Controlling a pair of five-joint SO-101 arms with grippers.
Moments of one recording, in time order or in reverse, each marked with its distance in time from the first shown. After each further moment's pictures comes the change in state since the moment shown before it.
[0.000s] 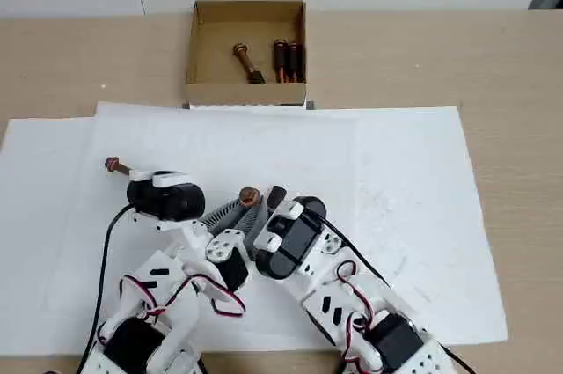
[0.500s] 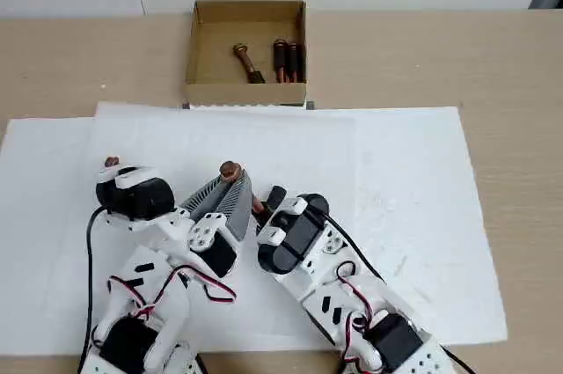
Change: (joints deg) left arm -6.6 0.0 -0.3 -8.6 0.4; right arm 0.1 0.0 0.0 1.5 -3.1
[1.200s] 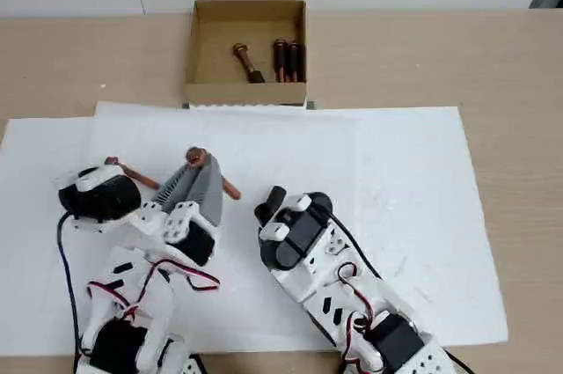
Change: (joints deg) left arm -7.3 0.0 -3.6 0.3 0.0; right arm 0.2 0.0 0.0 1.1 -1.8
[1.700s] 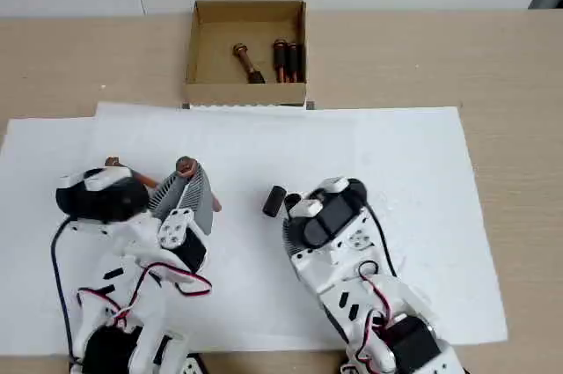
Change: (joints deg) left arm -4.1 0.0 -3.9 9.8 -6.0; right arm 6.6 0.0 -6.6 9.8 -5.4
